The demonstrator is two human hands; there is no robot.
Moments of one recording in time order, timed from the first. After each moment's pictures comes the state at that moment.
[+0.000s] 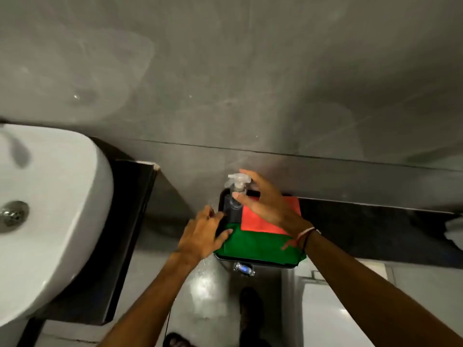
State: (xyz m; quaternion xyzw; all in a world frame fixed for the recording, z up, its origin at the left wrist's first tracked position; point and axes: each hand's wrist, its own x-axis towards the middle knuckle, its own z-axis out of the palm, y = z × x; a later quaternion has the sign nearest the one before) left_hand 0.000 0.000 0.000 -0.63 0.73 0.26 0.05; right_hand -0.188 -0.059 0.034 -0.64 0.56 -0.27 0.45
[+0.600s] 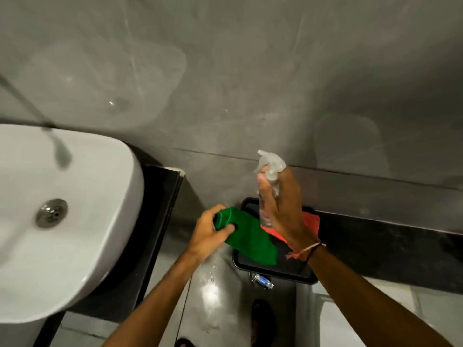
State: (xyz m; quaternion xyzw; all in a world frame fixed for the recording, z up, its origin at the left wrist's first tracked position) left_hand 0.033 -0.004 0.022 -0.63 0.52 0.47 -0.32; right_hand -0.148 -0.057 0.070 -0.66 0.50 -0.49 0.29
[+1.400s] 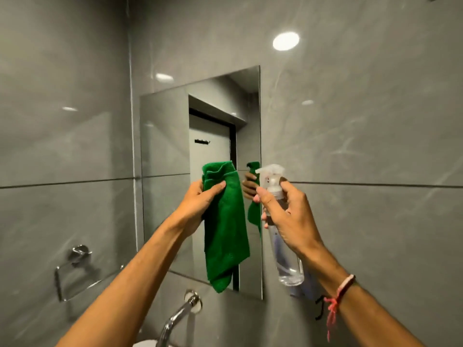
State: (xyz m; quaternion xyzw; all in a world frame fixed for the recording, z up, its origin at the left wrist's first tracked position) left_hand 0.223 -0.017 0.621 -0.40 0.56 0.30 -0.66; right_hand 0.014 -0.038 0.596 -0.71 0.17 -0.62 0.29
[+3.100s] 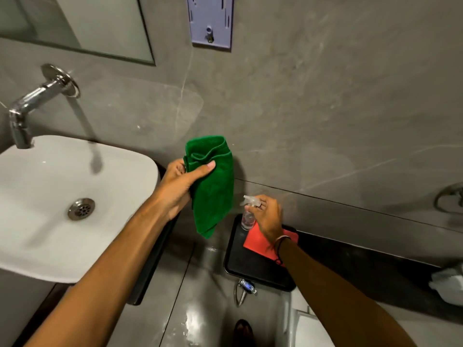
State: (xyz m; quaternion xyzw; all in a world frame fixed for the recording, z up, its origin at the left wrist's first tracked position) left_hand 0.070 -0.024 0.216 -0.47 0.35 0.59 -0.56; right_hand -0.151 -0.067 0.061 -0.53 0.66 -0.33 0.42
